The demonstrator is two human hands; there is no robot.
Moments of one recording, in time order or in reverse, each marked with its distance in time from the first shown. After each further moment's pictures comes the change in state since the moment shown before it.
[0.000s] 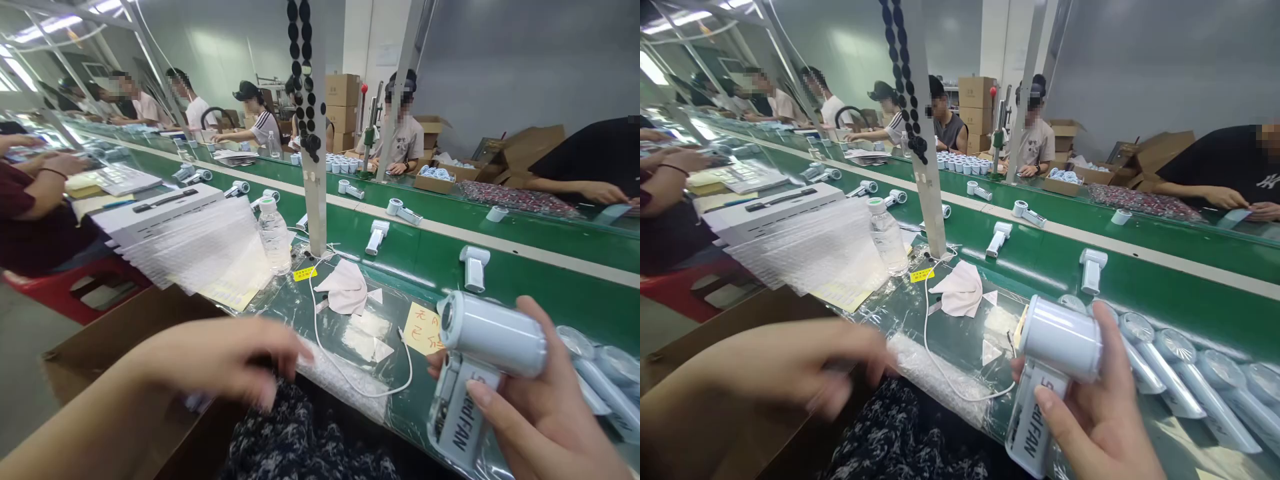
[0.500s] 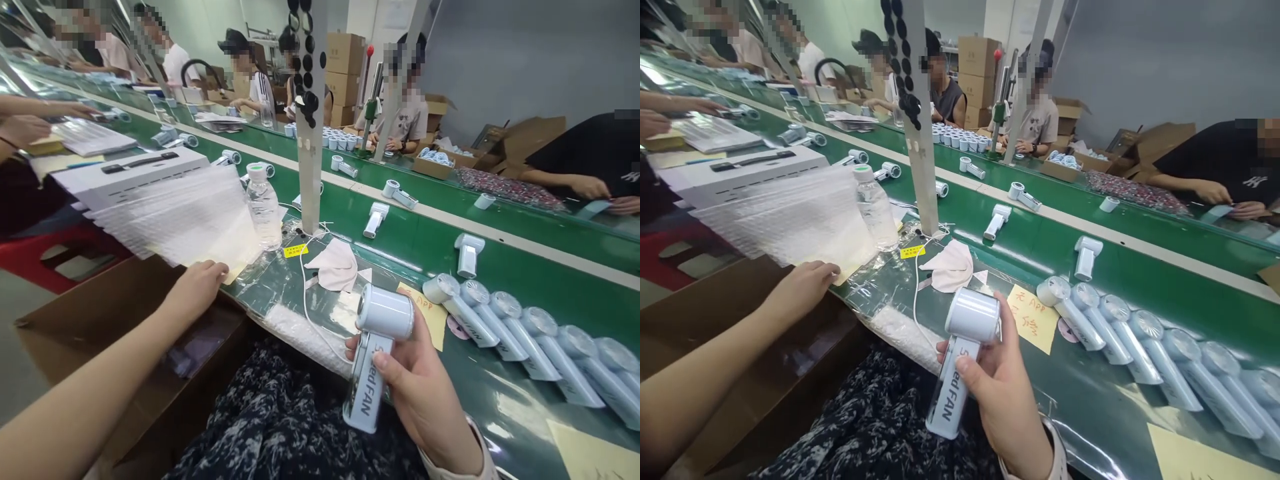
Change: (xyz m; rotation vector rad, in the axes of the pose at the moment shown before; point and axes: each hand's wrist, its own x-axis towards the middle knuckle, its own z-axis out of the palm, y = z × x) left_hand 0.016 -0.059 0.054 0.223 0.128 -0.323; right_hand -0.007 0.029 0.067 0.364 -0.318 0.182
